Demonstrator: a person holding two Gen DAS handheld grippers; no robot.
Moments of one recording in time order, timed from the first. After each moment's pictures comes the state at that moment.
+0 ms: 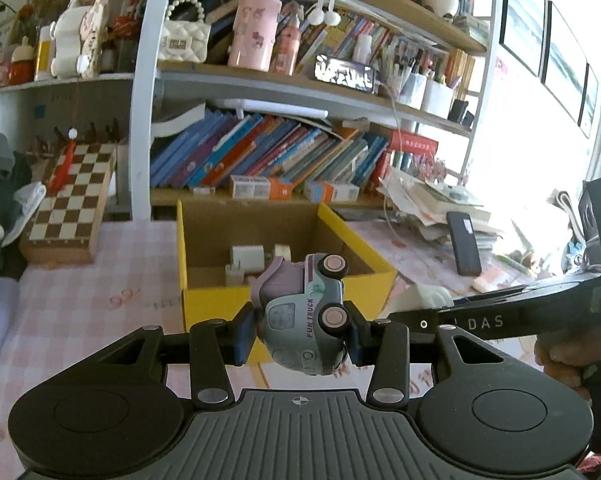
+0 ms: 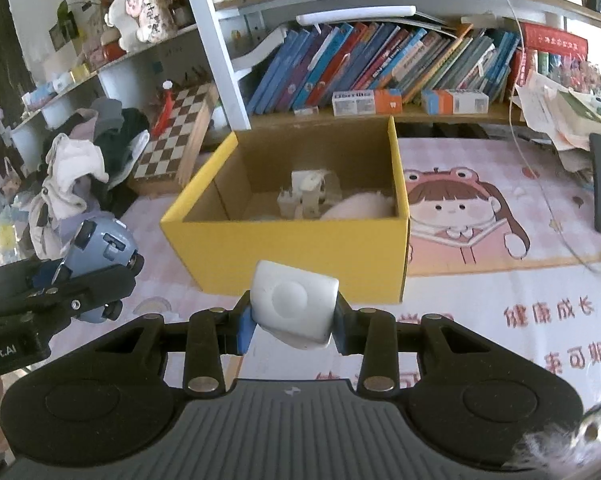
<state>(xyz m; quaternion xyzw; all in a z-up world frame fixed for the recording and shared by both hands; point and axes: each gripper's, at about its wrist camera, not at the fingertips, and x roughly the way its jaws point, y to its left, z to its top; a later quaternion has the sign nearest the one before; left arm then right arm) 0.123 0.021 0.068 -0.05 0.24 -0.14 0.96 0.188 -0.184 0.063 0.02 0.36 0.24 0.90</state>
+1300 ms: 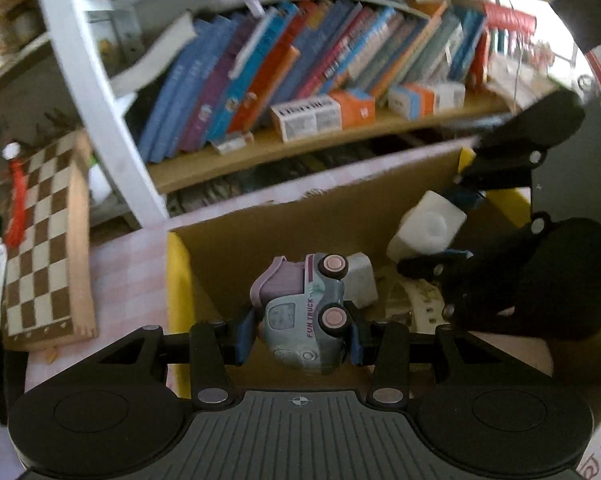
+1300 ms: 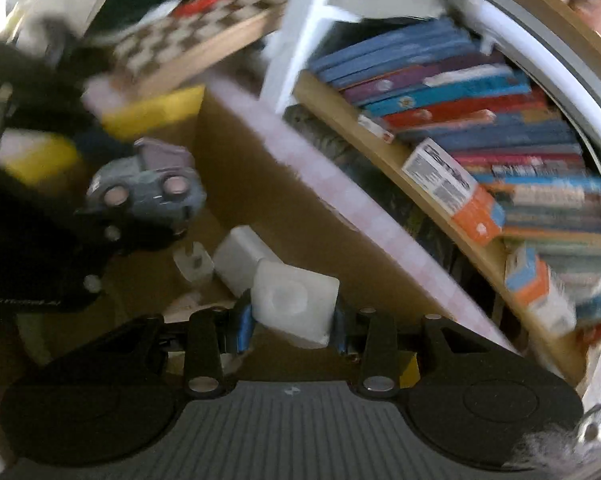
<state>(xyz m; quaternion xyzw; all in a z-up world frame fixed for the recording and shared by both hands) 0.379 -0.008 0.016 0.11 0.41 -0.06 0.91 0.437 -0.080 0.010 -0.35 0.32 0.37 0.80</state>
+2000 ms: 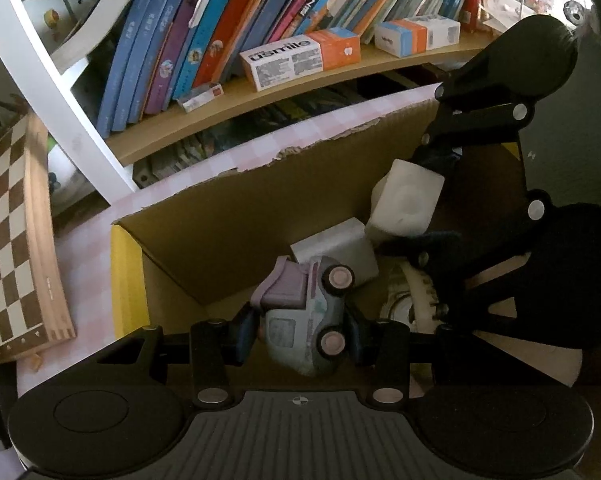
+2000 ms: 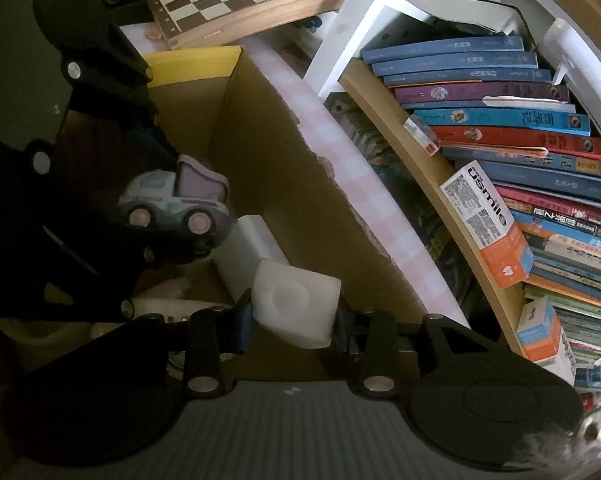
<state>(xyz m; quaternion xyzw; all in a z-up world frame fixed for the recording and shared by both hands) 0.413 -0.021 -0.006 0.13 0.48 -0.08 0.86 0.454 -0.064 -0.005 -0.41 0.32 0.41 0.75</state>
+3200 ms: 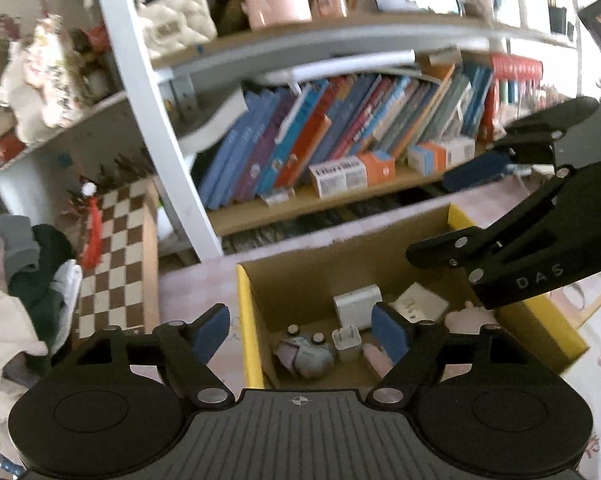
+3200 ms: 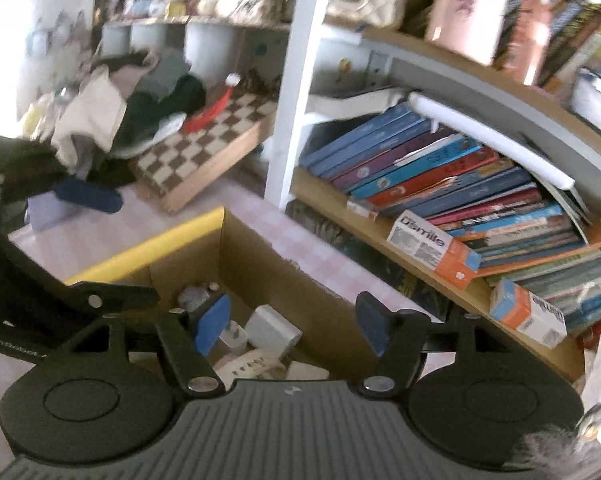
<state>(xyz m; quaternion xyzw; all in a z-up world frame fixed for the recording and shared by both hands) 0.297 -0.007 0.082 0.10 0.31 0.00 0.94 0.390 -0.130 0.093 -0.20 0.25 0.40 0.86</state>
